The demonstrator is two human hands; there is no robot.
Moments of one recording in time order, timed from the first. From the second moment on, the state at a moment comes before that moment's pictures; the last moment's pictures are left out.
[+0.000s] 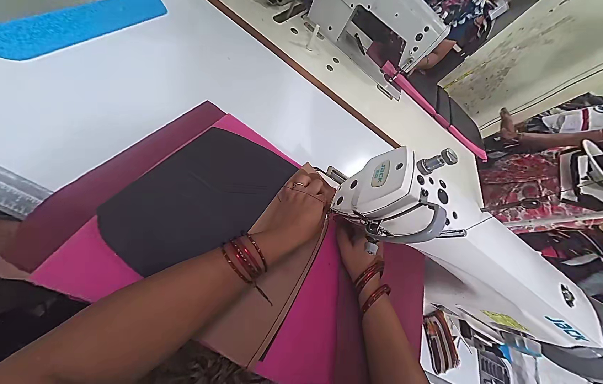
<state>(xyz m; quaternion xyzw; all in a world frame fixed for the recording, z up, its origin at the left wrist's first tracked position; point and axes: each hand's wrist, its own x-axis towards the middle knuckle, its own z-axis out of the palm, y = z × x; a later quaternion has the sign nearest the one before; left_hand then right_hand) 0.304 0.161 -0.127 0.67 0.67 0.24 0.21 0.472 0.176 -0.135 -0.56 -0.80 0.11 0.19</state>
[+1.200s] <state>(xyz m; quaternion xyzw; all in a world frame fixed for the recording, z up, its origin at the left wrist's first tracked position) 0.294 0.158 -0.119 0.66 0.65 0.26 0.28 0.452 0.165 -0.117 -0.53 -0.79 0.19 0.23</state>
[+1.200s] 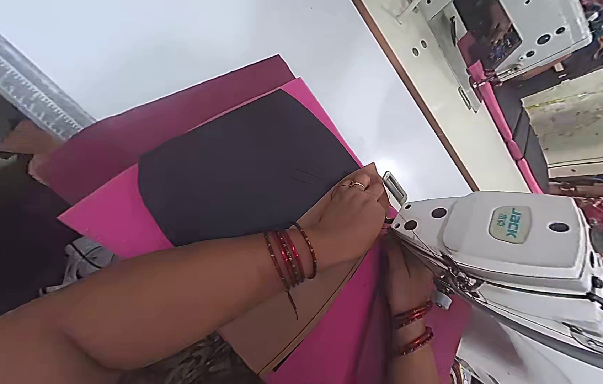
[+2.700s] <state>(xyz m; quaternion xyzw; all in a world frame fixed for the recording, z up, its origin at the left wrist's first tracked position) 0.303 0.161 -0.138 0.68 0.65 0.30 0.14 0.453 0.168 -0.122 -0.52 -0.80 0.16 0.25</state>
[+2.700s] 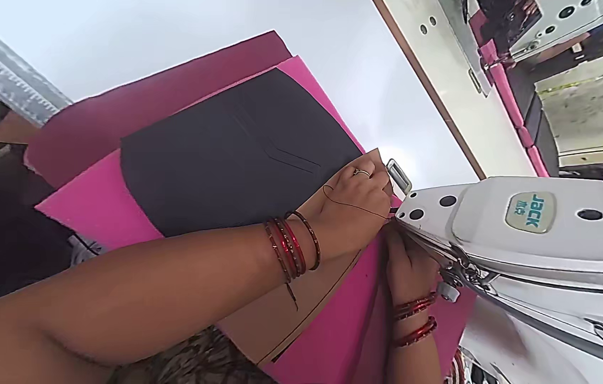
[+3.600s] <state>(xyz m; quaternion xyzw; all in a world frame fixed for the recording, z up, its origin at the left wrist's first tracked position) 0.306 0.162 -0.135 0.68 0.65 0.28 0.16 0.446 0.167 -0.118 -0.56 -0.80 0.15 0.17</state>
